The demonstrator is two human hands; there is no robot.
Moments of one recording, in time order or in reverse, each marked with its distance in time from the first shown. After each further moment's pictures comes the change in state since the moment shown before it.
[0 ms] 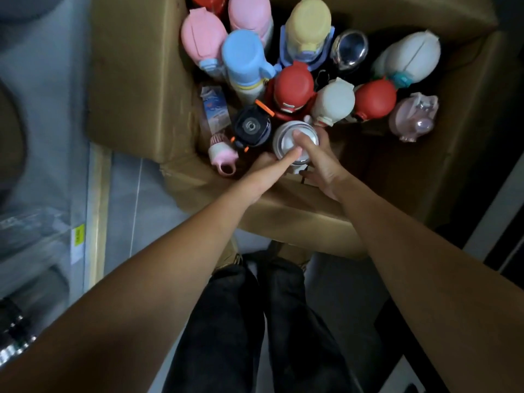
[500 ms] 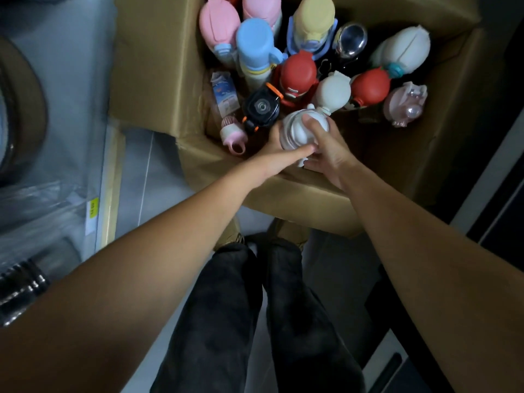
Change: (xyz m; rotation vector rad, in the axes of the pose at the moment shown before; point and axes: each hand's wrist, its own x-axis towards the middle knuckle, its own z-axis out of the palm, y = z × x) left_hand -0.047 0.015 0.002 0.030 -0.115 0.077; right_hand -0.050 -0.014 0.006 0.045 0.010 -0.007
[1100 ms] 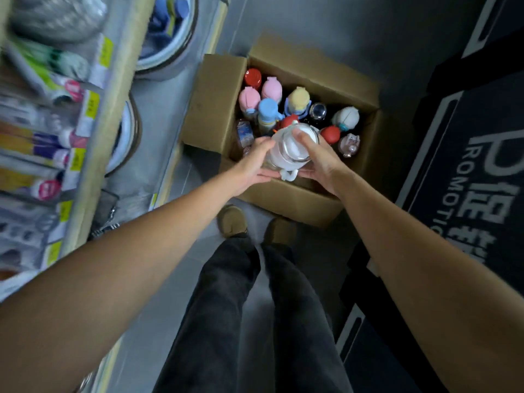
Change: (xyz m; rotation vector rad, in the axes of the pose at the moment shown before) left_hand -0.262 0.128 -0.014 -0.116 0.081 -0.041; right_hand -0.246 -0.126 0.054 -0.198 -0.080 -0.108
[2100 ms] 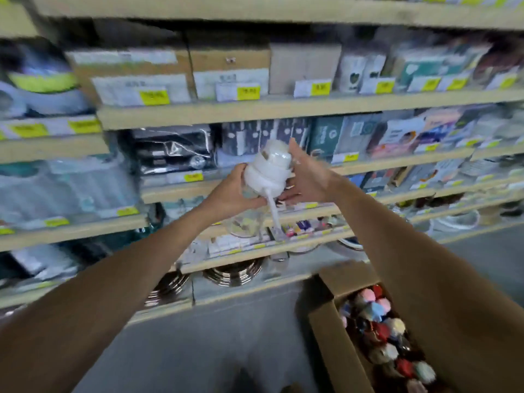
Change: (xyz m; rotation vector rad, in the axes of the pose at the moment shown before) left_hand -0.647 -0.196 -0.118 0.093 1.182 0.829; right_hand -0.543 -0.120 0.379 -0.867 -1.030 -0.426
